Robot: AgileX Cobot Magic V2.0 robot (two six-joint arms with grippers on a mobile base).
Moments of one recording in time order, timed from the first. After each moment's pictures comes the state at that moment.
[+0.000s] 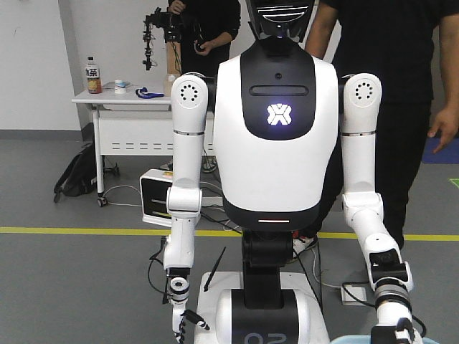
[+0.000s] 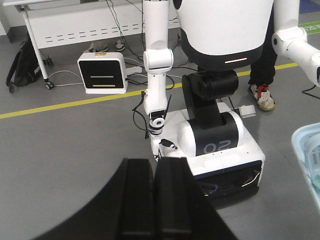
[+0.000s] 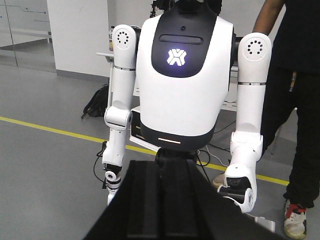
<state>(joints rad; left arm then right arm) -0.38 0.47 -0.95 0.20 0.98 -0.14 0.49 0.33 -0.80 -0.37 0.70 0.26</state>
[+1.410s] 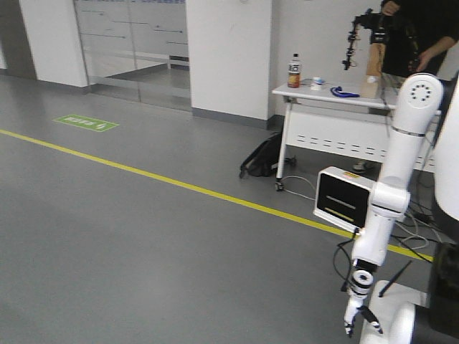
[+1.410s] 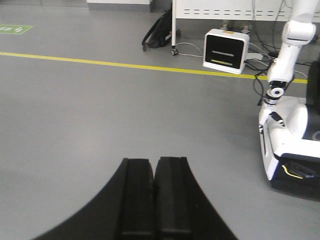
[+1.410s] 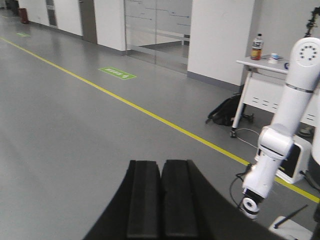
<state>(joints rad) -0.38 0.47 -0.95 0.20 0.98 -0.14 0.49 0.33 -0.80 -0.37 0.71 0.26</state>
